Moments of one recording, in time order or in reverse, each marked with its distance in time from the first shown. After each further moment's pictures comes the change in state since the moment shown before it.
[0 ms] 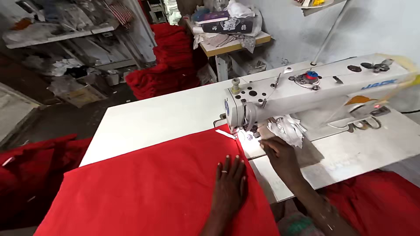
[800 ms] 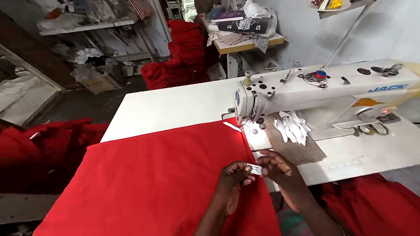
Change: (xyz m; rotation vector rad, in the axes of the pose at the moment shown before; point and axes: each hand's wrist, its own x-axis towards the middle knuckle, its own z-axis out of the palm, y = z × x) left_hand -0.009 0.040 -0.075 -1.735 -0.005 -0.676; right_hand -0.061 -0.012 -0.010 0.934 -0.265 0.240
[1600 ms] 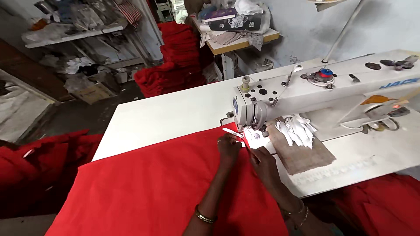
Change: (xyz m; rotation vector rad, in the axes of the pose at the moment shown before) left_hand 0.138 0.009 -0.023 1.063 0.223 0.179; right_hand 0.068 0.085 0.026 -0.964 0.354 -0.399
